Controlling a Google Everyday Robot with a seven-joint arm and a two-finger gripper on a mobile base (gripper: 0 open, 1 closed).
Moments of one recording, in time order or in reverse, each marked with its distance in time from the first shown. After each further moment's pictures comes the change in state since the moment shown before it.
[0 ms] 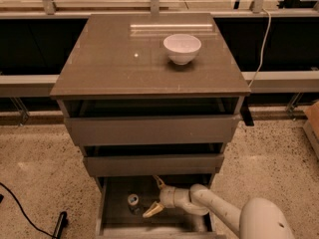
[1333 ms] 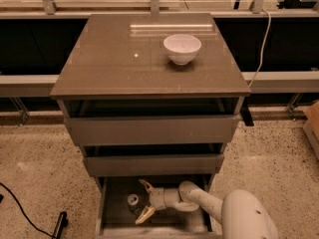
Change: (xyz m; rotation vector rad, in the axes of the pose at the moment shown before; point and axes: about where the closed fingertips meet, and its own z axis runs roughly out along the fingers) arm -0.012 0.034 0.046 -0.185 -0.047 -0.043
